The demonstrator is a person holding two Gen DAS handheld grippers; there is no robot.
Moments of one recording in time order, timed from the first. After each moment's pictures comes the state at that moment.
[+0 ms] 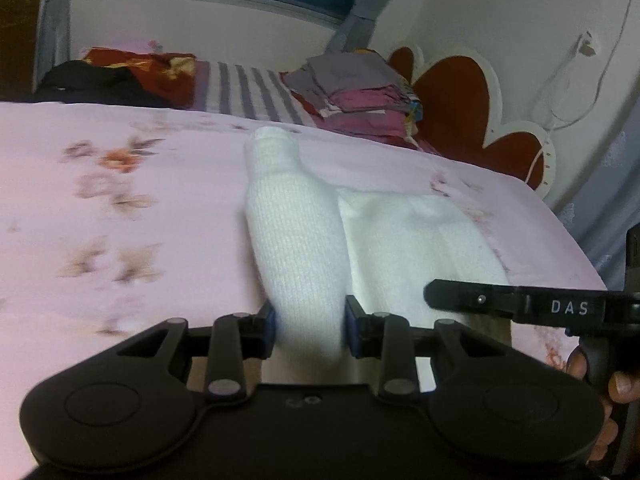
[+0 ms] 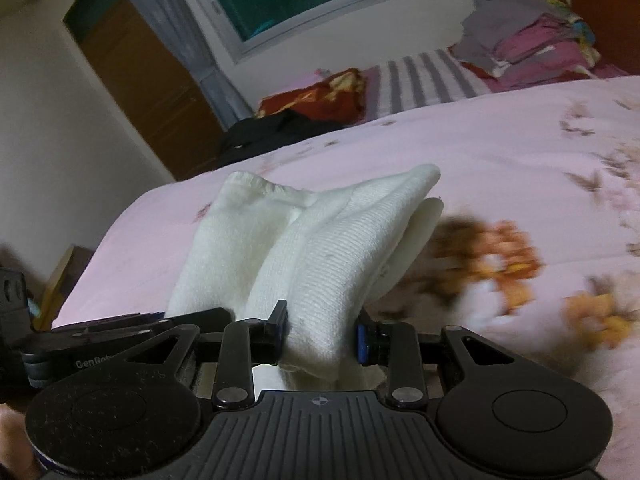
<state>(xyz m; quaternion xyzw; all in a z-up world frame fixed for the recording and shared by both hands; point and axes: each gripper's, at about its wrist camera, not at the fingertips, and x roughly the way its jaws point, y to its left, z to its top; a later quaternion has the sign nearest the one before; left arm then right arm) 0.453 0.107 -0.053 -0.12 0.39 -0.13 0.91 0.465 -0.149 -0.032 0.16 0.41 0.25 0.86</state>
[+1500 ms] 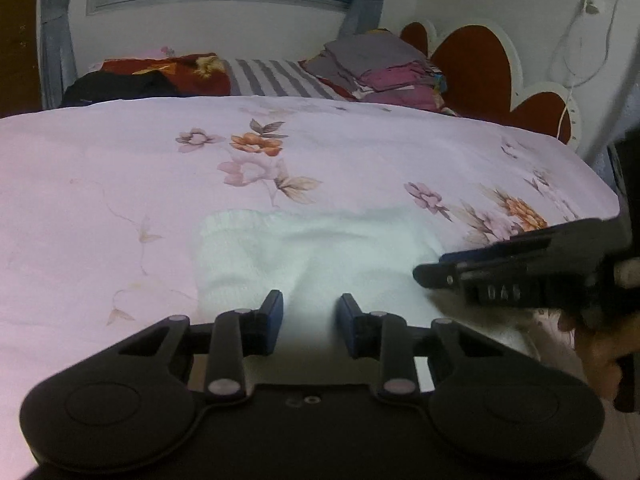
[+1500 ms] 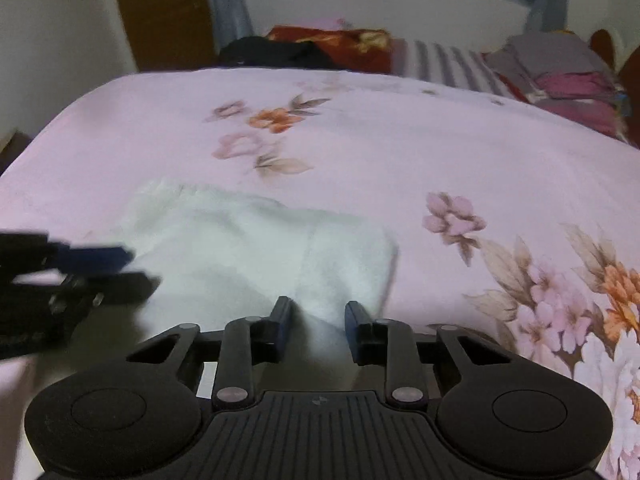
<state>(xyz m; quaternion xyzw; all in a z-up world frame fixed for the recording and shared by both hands) 0.472 0.242 -0.099 -0.03 0.40 -0.14 0.91 0.504 0.056 -0.105 -0.02 0.45 0.20 0.87</state>
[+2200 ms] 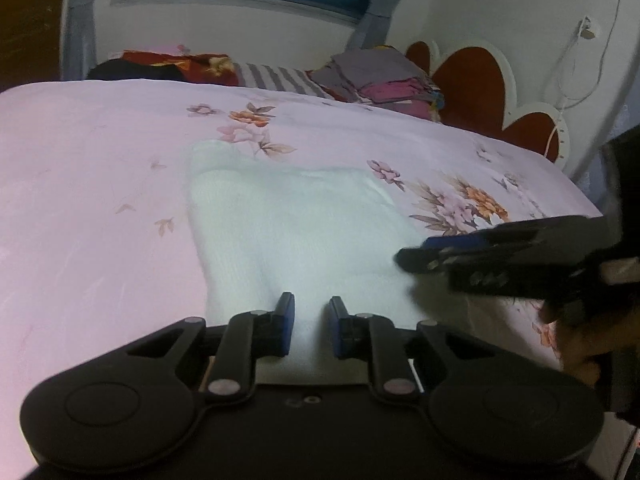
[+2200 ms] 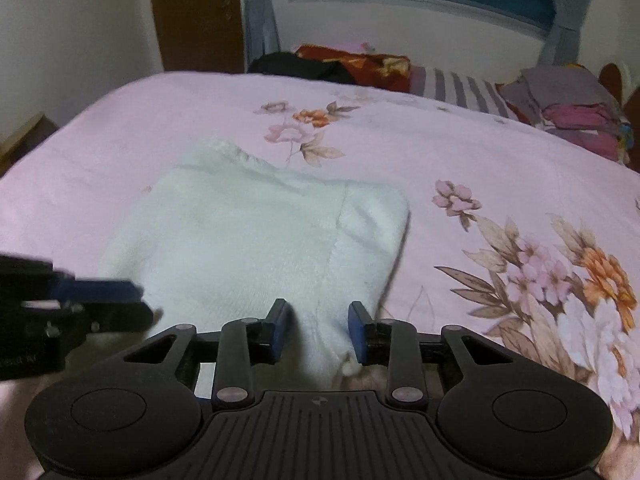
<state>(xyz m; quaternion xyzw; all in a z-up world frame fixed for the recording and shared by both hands) 0.370 0.227 -0.091 -0.08 0.38 -0.12 0.91 0.419 0.048 -0.095 -0.05 0.40 0.23 0.88</state>
